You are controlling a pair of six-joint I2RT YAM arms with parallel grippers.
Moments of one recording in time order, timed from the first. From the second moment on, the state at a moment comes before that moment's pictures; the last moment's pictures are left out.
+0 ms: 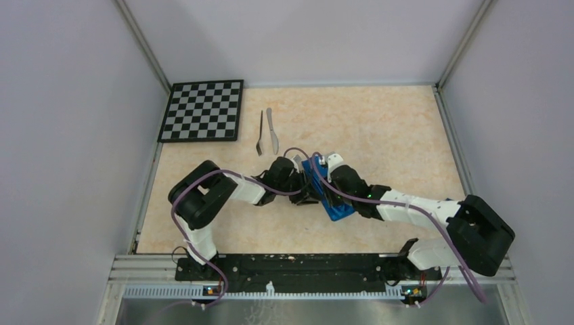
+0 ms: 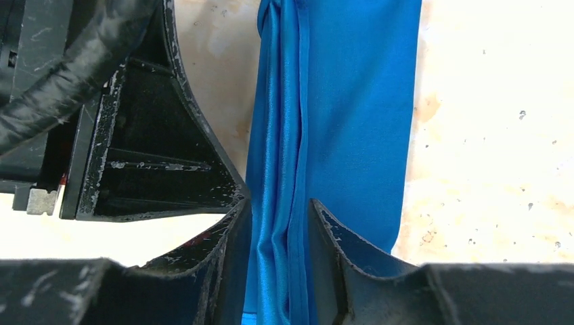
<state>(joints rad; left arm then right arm) -0.75 1.82 0.73 0.42 0.43 -1.10 0.85 1.29 0.59 -0.04 0.19 0.24</state>
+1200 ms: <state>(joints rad) -0.75 1.86 0.76 0.40 0.40 -1.11 0.84 1.43 0.59 0.02 0.19 0.24</state>
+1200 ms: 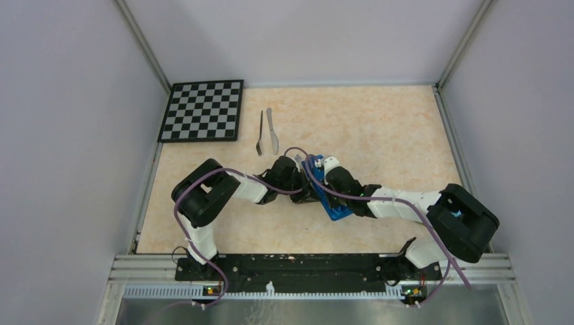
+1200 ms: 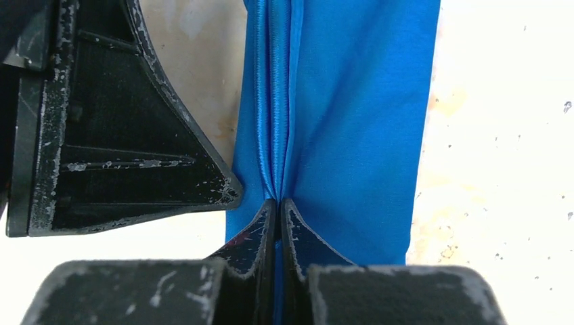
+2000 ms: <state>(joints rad) -0.76 1.86 0.74 0.45 0.37 -1.14 0.82 1.40 0.57 0.07 0.09 0.38</state>
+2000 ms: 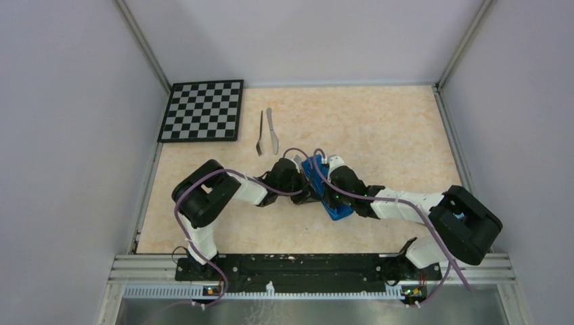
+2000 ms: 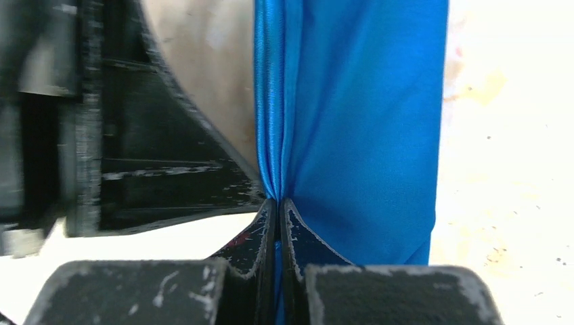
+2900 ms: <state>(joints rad) -0.65 1.88 0.94 0.31 0.36 -0.96 0.77 1.42 0.52 0.16 0.03 0.38</state>
